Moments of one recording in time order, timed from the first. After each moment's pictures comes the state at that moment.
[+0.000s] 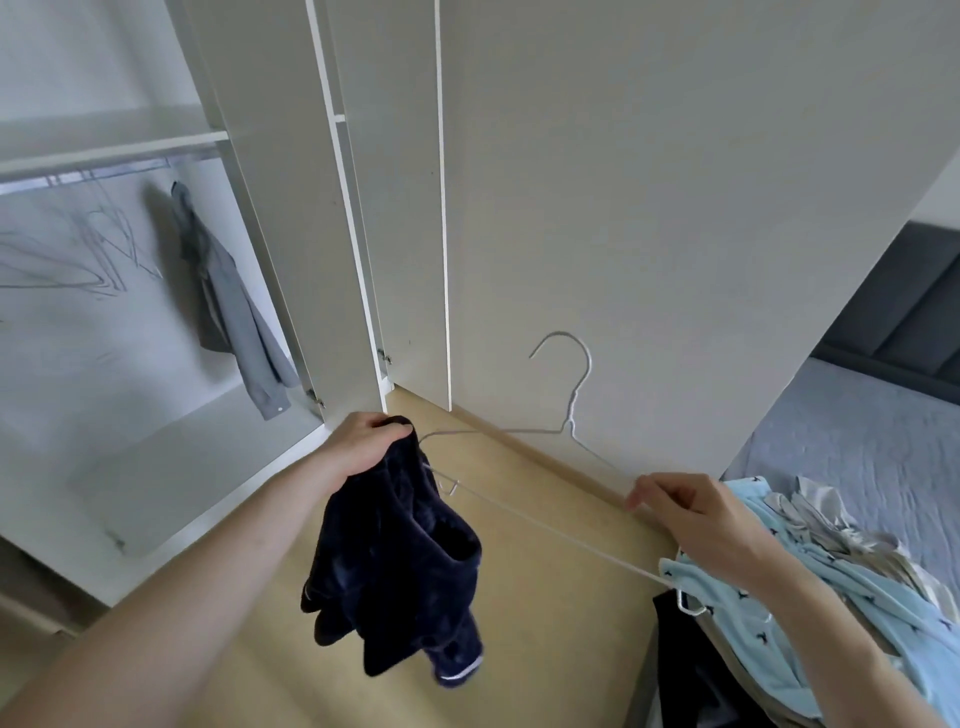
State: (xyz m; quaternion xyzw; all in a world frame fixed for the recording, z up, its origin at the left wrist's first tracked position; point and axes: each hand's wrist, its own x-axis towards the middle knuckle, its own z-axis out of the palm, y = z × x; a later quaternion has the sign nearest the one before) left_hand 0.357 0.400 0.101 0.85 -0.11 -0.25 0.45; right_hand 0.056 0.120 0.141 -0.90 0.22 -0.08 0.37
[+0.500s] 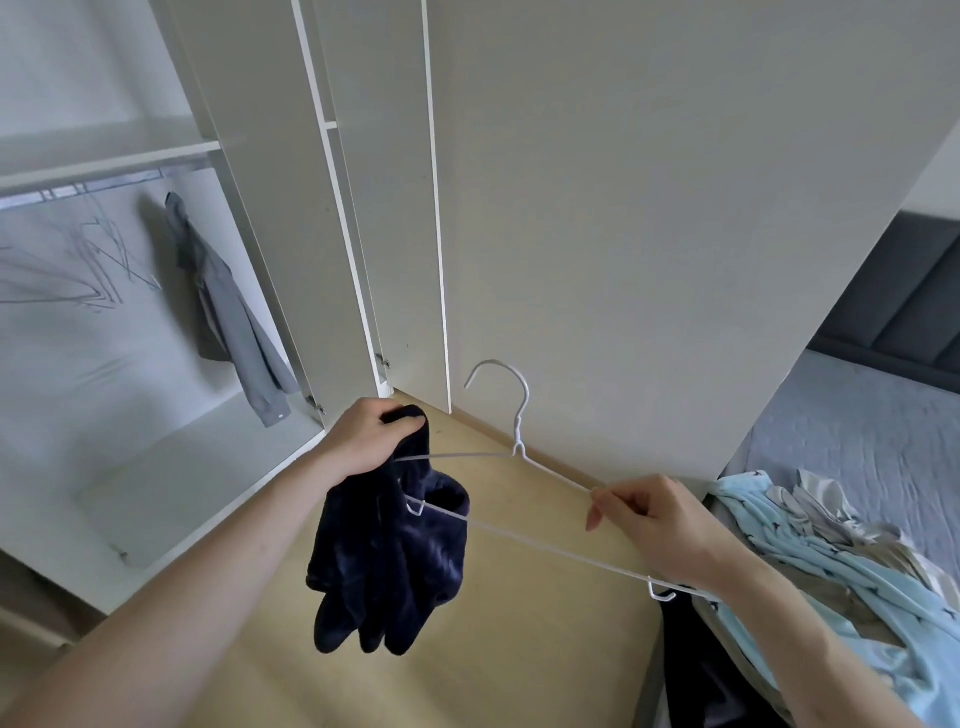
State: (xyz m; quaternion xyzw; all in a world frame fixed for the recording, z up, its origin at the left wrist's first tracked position) left_hand 0.344 0.391 0.126 0.87 -0.22 -0.17 0.41; right_hand 0.065 0.145 0.138 -0.92 0.16 -0.05 0.36
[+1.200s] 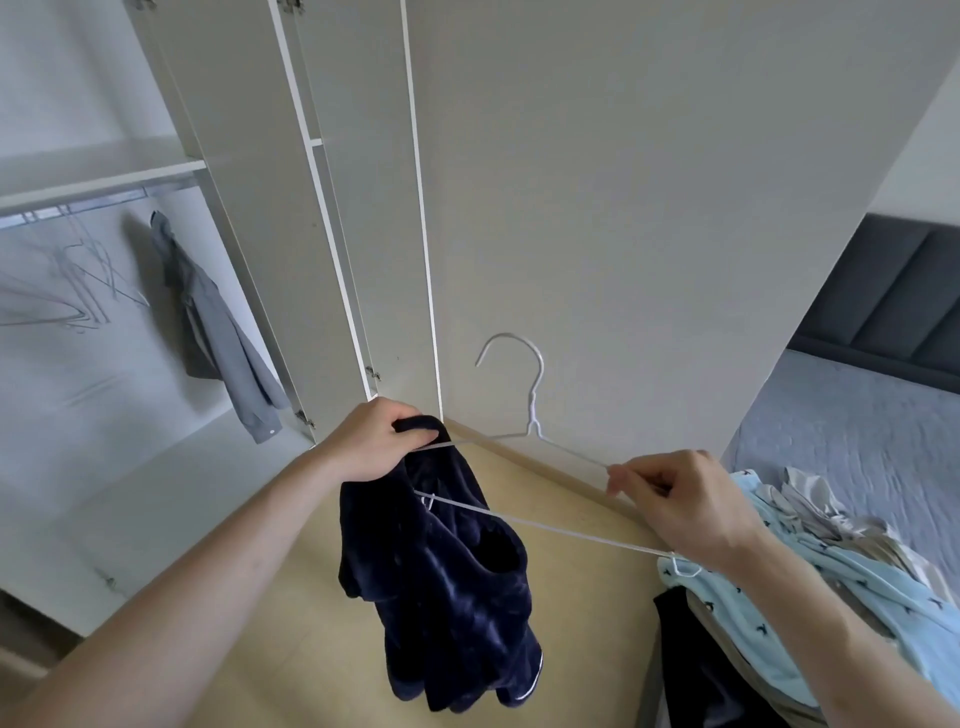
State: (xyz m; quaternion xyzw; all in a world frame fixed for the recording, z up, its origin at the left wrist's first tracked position) left_hand 0.330 0.382 0.157 0.86 -0.34 -0.17 0.33; right_hand 0.056 0.132 0.163 -0.92 0.19 -0.17 0.29
